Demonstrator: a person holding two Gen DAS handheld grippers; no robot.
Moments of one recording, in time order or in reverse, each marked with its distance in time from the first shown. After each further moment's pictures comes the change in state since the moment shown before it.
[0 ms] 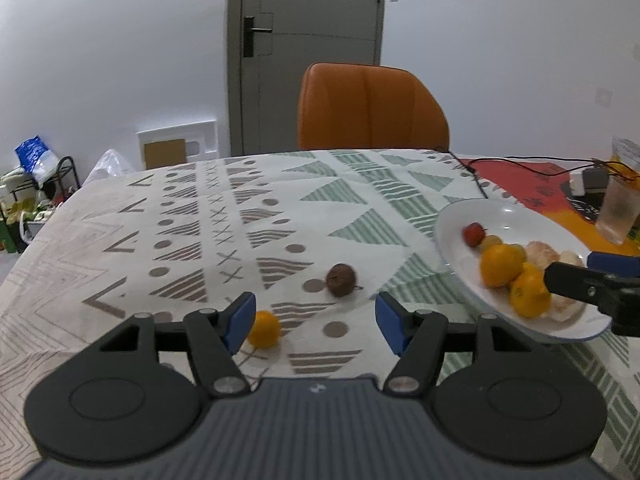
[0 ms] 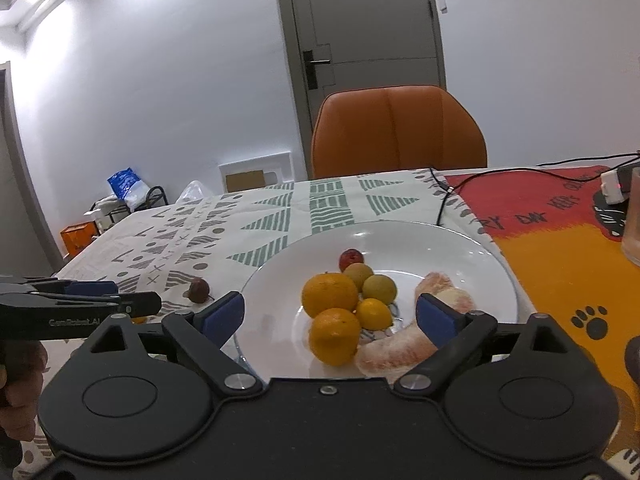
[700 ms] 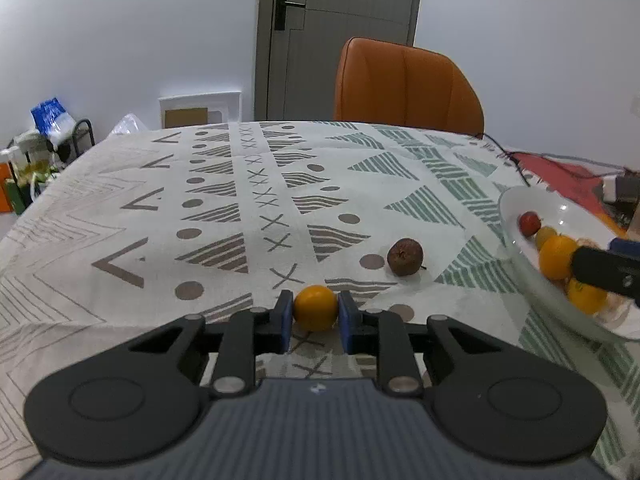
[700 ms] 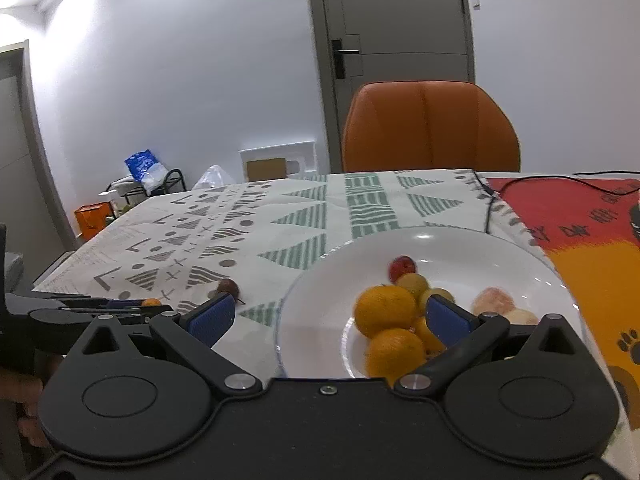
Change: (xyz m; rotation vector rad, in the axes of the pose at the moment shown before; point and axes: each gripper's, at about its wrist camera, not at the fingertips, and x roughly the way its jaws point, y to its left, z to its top) left arm 0.026 0.036 -0.012 -0.086 0.057 0.028; right arm 0.028 0.033 0.009 -0.057 0.030 0.054
